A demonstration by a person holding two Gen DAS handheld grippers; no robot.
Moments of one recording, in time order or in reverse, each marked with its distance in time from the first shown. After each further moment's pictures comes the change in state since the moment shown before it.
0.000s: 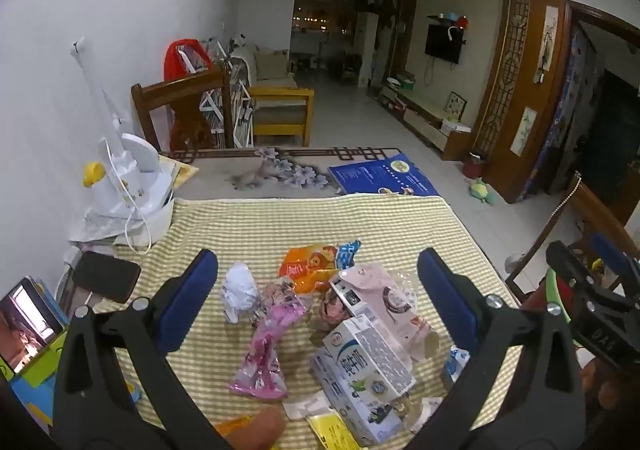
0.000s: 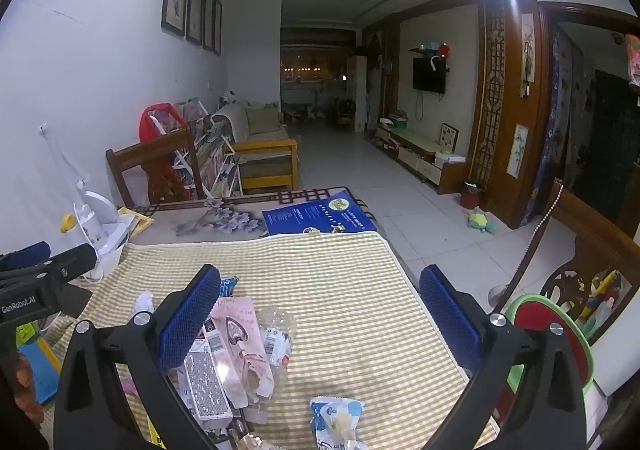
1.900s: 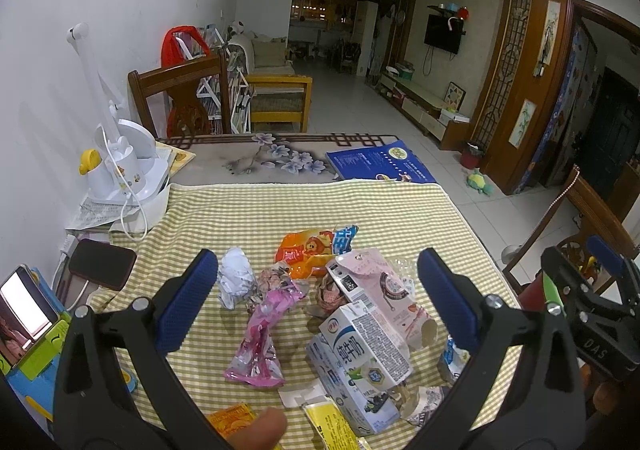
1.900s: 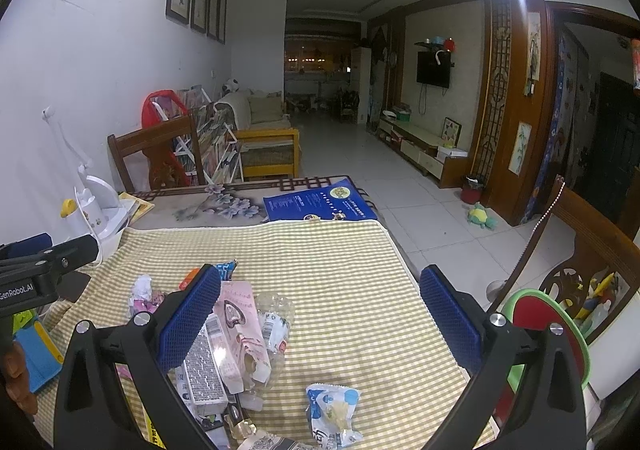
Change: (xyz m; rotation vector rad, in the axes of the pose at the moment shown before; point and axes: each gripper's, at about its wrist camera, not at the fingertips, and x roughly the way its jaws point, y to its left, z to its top) left arm 0.005 0.006 -0.011 -0.005 0.037 -0.017; right arm 0.002 -0.003 -0.011 -0.021 0.036 0.008
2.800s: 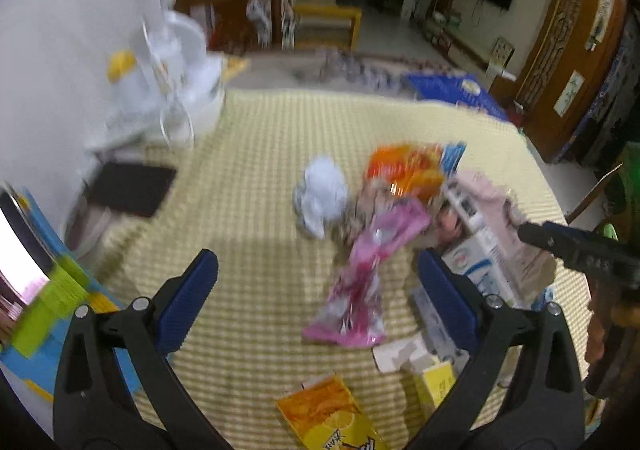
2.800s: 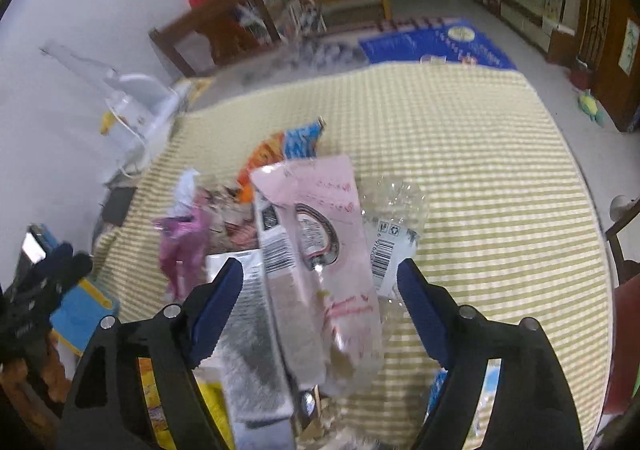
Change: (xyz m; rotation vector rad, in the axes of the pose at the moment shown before) left arm 0.073 0.096 -0.056 -0.097 0.282 0.100; right arm 0.171 0.056 -0.051 0.025 0.575 0.380
